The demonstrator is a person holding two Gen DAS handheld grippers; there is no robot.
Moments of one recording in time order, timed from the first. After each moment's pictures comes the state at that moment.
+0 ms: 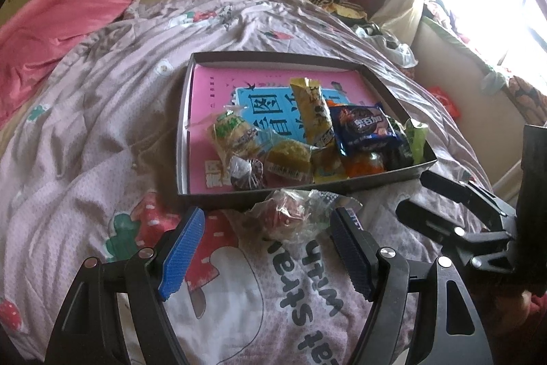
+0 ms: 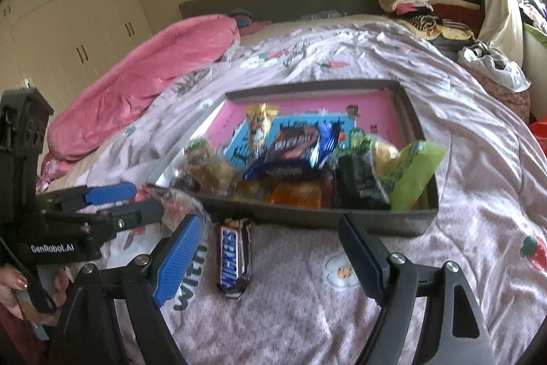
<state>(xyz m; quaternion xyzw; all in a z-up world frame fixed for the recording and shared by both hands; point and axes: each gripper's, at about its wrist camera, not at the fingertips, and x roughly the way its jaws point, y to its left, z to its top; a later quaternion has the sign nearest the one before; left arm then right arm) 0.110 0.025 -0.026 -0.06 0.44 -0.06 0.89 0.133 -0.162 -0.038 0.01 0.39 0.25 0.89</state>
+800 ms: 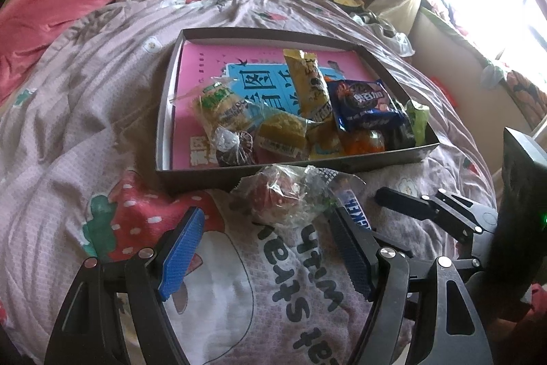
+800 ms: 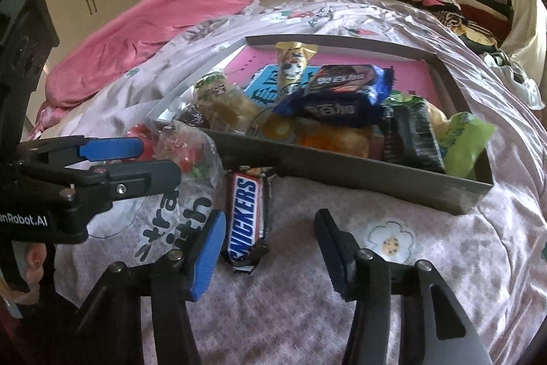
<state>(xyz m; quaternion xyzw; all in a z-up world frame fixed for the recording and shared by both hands) 0.113 0.017 -0.047 -0.07 0.46 -0.07 0.88 0.127 -0.124 -0.077 -0.06 0.42 0.28 0.86</state>
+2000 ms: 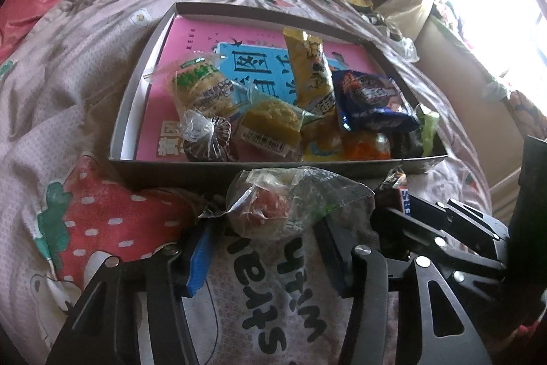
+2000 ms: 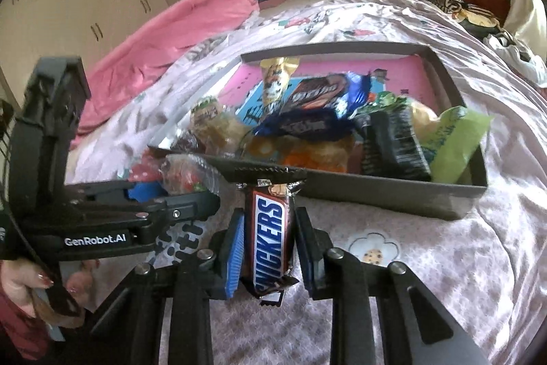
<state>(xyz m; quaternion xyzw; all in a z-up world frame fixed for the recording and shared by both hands) 0.133 0.009 -0.069 -0.12 0.48 -0.07 0.87 0.144 -0.158 -0.064 0.01 0.41 0.30 0.86</state>
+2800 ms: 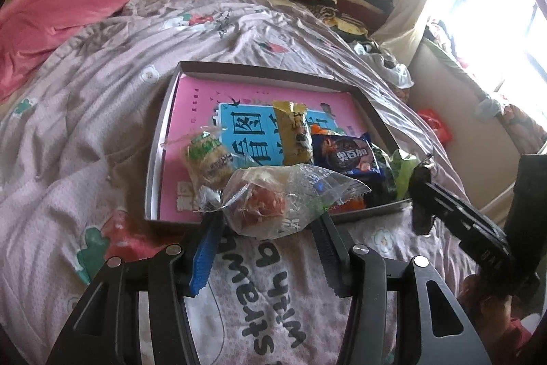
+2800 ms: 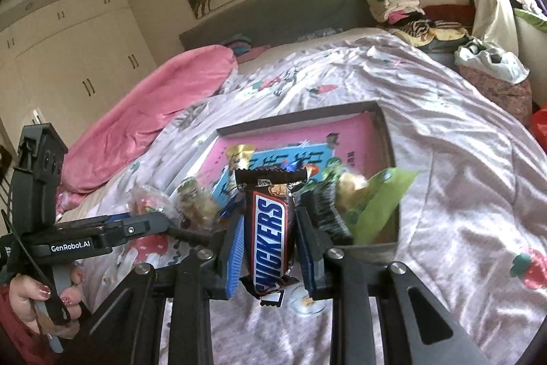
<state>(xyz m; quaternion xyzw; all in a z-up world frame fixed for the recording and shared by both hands) 0.134 0.015 -0.019 -0.12 0.42 -0.06 0.90 0.154 -0.212 -0.020 0.08 0.33 0.26 0.90</state>
